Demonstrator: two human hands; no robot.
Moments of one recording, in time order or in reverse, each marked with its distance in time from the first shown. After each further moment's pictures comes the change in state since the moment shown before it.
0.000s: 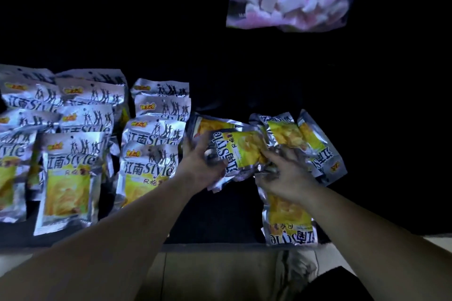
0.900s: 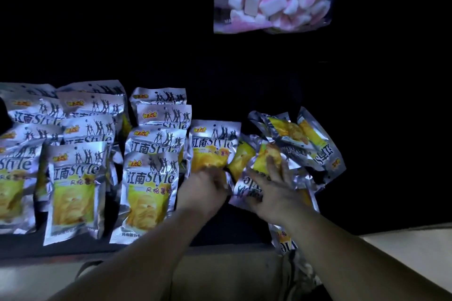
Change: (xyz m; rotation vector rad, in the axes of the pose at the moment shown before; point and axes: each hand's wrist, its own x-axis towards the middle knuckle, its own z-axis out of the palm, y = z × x) left_hand -0.049 0.001 0.024 0.447 0.188 0.200; right_hand -0.025 -0.015 0.039 -0.193 -0.143 0.061
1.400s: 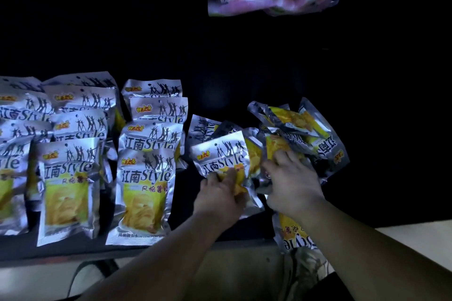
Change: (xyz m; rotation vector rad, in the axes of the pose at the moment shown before) left_hand -0.001 0.004 0.050 0.195 -0.227 0.001; right_hand -0.004 0.011 -0.021 -0.322 0.269 -0.158
